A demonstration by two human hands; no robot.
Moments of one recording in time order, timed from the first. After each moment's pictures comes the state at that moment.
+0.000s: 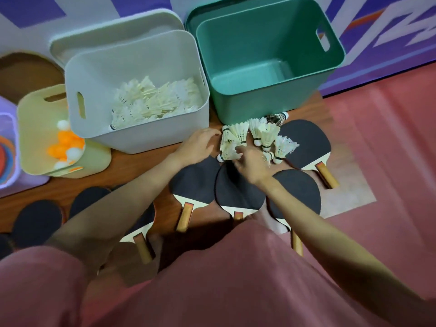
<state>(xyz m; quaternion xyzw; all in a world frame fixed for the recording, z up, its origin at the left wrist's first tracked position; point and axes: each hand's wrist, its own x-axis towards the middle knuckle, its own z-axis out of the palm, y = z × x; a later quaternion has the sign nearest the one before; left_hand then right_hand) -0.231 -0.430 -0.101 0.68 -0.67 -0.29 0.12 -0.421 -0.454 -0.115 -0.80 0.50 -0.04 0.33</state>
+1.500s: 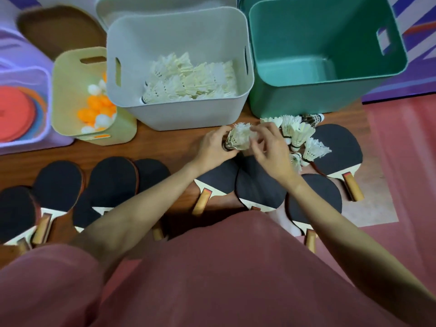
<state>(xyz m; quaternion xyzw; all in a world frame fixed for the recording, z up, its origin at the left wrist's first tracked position) -0.230 -0.373 -0.119 0.74 -0.53 -0.25 0.33 -0.396 -0.450 -0.096 -0.85 0.37 -0.24 0.29</state>
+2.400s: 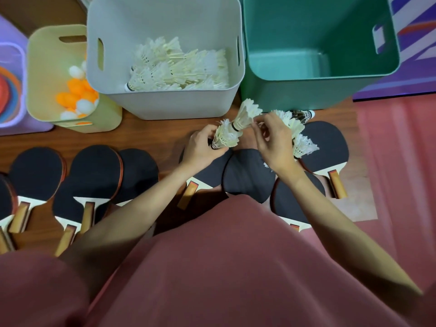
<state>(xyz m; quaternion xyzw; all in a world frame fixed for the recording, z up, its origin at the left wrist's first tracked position) -0.246 -0.360 -0.119 0.78 -0.43 -0.29 0.35 -0.409 -0.471 -0.076 -0.85 0.36 -0.27 0.27</state>
